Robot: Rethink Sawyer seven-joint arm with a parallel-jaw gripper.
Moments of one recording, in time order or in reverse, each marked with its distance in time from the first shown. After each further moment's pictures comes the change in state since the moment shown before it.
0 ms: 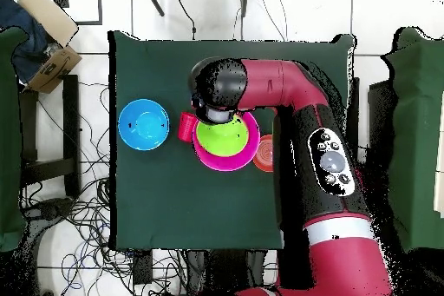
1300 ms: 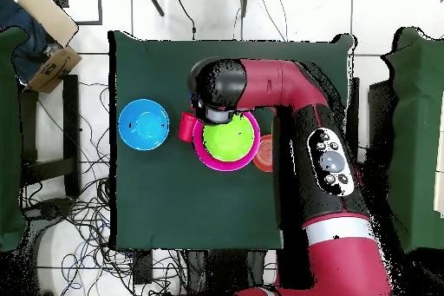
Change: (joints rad) arm 0.002 0.000 -0.001 0.000 0.000 0.011 0.000
